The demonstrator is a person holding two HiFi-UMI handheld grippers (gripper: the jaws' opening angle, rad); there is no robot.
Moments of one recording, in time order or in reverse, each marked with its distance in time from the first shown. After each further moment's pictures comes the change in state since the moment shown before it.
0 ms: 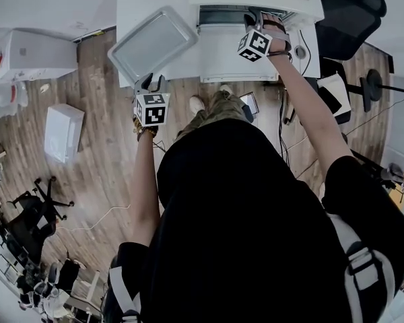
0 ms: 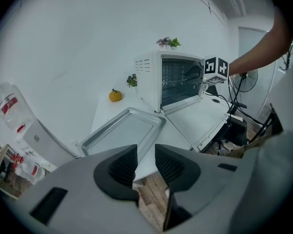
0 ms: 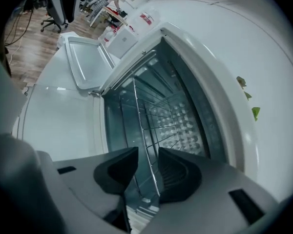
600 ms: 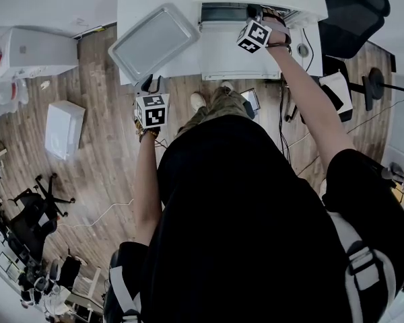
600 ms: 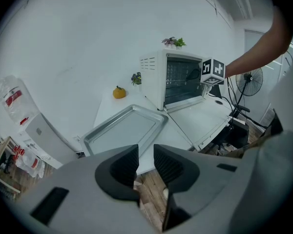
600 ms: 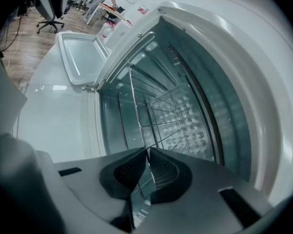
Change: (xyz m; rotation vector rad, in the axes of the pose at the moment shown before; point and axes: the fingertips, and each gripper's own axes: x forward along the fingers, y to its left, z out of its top) left arm -0.002 0.005 -0.013 -0.050 0.007 0.024; right arm 0.026 0.002 -0.004 0.016 0.055 0.035
